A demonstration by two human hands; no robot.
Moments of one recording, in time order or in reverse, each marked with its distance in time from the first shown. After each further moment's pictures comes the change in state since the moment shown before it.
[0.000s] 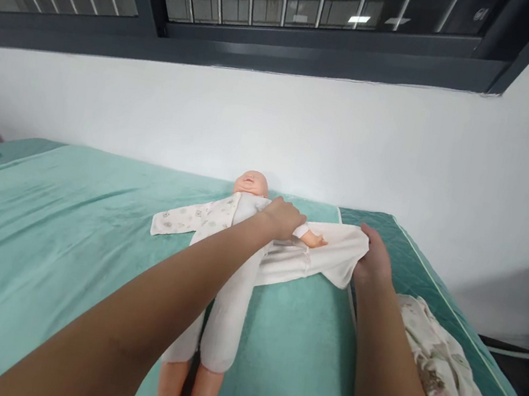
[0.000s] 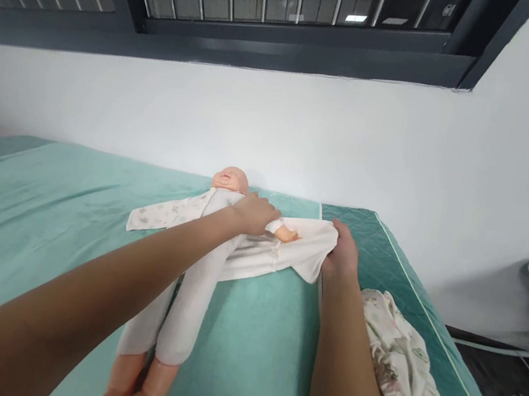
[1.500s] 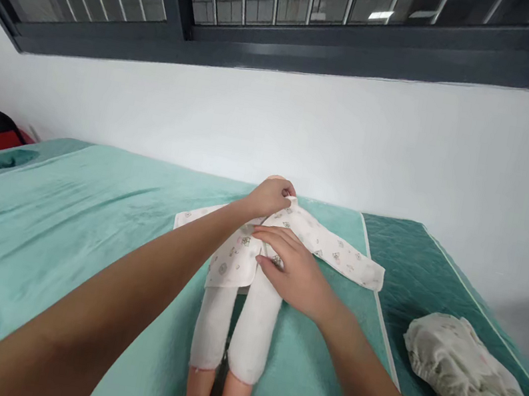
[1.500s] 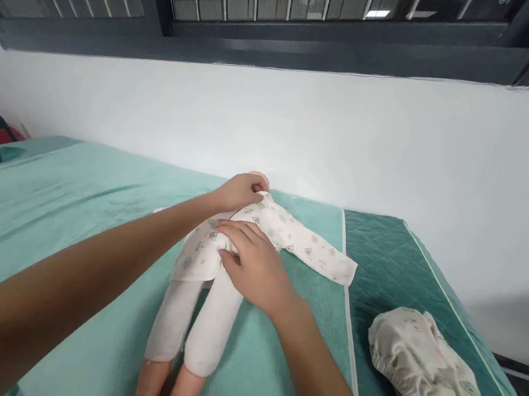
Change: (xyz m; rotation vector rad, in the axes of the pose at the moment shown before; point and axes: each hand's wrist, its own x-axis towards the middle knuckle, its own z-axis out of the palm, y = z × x) left_hand -0.060 -0.073 -0.006 -0.810 0.404 -0.254; right_hand -0.128 -0.036 0.131 -0.548 -0.770 -0.724
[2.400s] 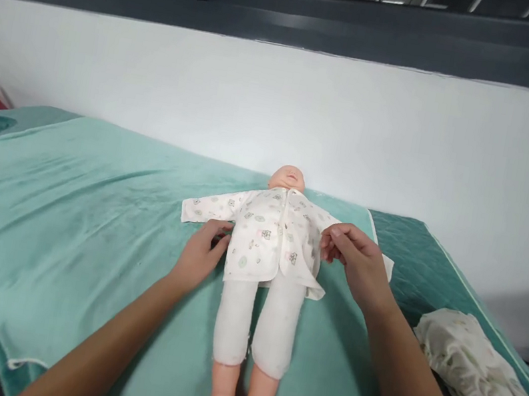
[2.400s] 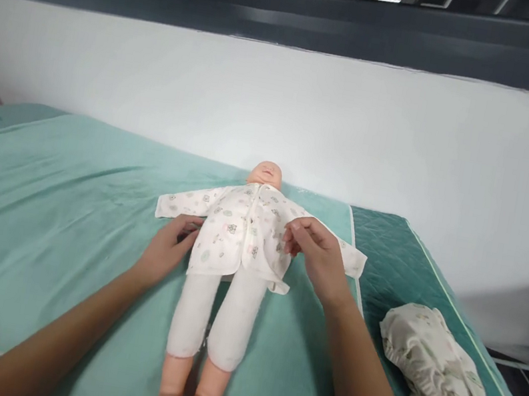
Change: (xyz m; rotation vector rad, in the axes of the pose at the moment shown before) left_hand -0.192 -0.086 0.028 -0.235 0.387 -0.244; right_hand -0.019 0.029 -0.020 0.452 0.312 0.457
